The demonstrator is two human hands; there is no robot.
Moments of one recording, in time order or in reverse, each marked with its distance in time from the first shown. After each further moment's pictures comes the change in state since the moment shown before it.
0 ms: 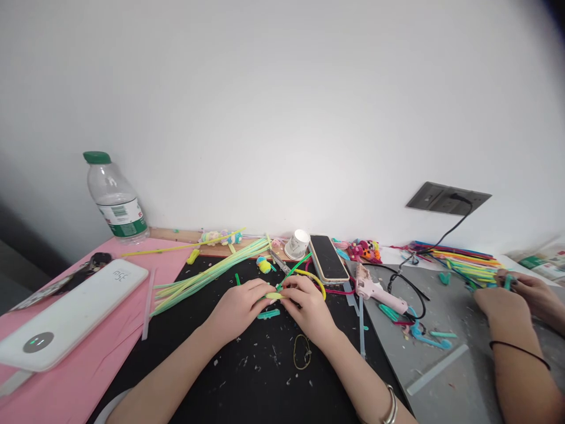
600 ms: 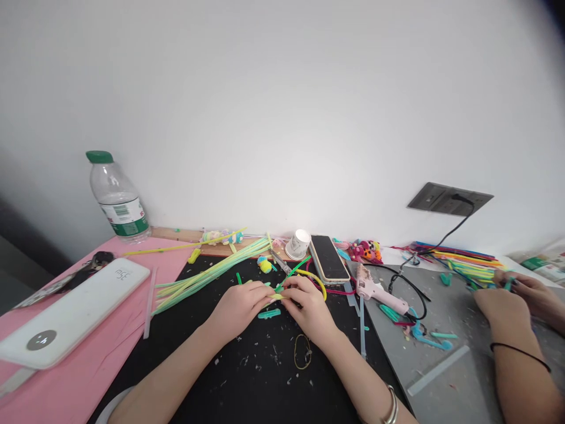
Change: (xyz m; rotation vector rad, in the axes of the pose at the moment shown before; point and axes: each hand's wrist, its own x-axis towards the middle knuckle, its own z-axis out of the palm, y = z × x) left_hand 0.001 -0.004 0.002 0.090 -0.011 0.037; right_hand 0.000 0.001 0.001 0.067 -0.026 0.036
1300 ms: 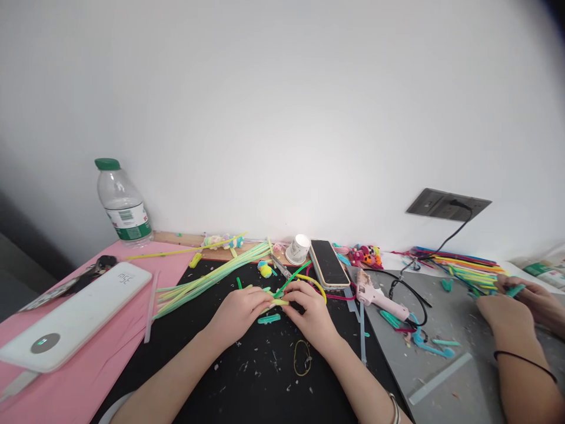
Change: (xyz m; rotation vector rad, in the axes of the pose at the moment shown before) left_hand 0.000 0.003 -0.001 -0.086 -0.018 -0.090; right_hand -0.001 -0.004 -0.003 0.109 0.018 0.091
